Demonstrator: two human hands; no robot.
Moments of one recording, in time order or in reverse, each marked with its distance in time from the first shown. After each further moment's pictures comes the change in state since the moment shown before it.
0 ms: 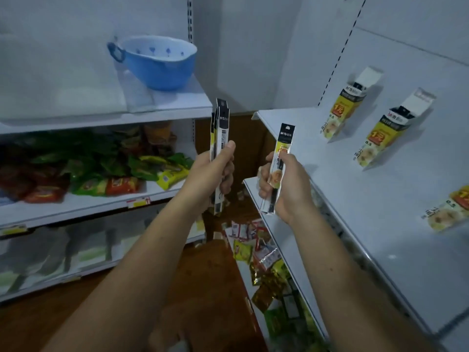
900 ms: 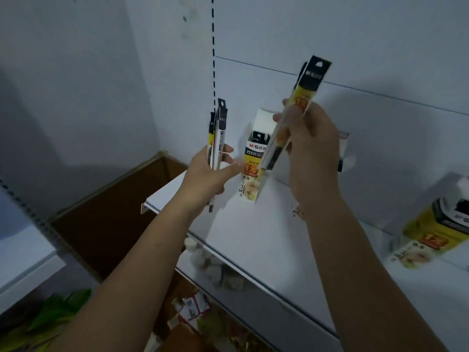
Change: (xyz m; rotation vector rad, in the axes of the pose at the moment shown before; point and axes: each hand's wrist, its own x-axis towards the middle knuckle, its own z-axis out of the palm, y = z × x) left_hand 0.329 0.036 0.190 0.219 -0.548 0.136; right_hand 0.196 -0.184 -0.103 -0.319 0.754 -0.769
